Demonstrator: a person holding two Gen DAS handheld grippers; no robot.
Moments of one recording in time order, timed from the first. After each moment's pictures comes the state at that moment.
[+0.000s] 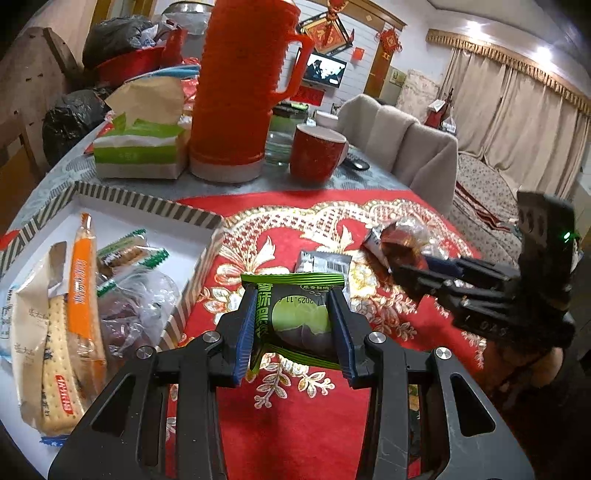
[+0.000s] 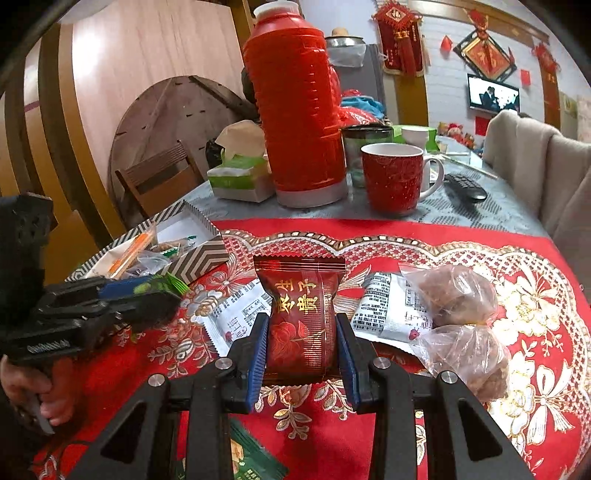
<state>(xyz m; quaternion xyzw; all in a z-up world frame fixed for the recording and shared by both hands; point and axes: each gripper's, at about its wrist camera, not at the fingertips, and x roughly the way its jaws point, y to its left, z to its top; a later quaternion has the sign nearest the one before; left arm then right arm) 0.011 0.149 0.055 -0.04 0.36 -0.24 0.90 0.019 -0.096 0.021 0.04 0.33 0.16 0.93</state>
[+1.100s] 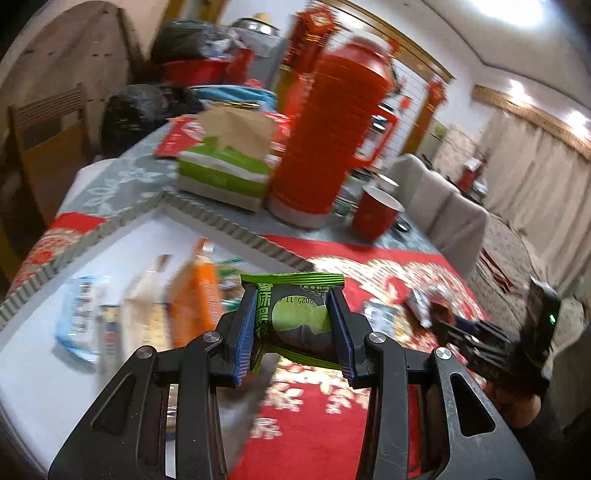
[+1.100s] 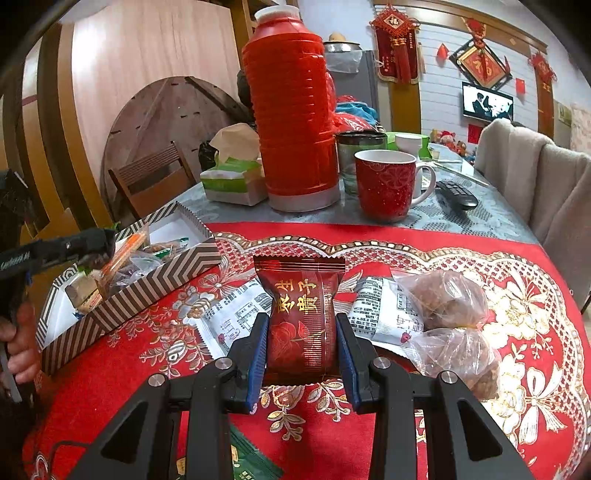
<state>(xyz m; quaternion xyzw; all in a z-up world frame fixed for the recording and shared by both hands) 0.011 0.242 0.080 -0.13 0.32 -0.15 0.93 0.015 -0.094 0.024 0.03 0.32 0.14 0.94</state>
